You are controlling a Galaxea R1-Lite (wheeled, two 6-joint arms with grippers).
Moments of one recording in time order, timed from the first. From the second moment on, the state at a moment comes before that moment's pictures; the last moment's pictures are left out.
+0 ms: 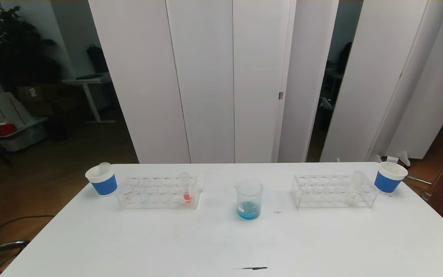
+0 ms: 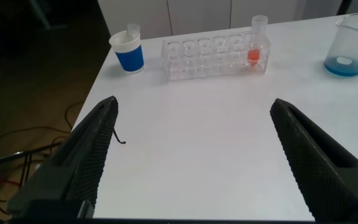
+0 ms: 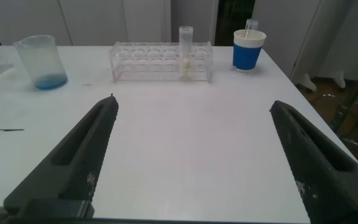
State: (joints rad) left arm 0.01 0.41 -0.18 -0.12 0.01 0.11; right arm 0.00 0.00 0.00 -0.02 -0.01 0.03
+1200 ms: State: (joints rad) left arm 0.00 0.01 -0.01 0.01 -0.02 0.07; right arm 0.00 0.00 0.00 -0.02 -0.01 0.03
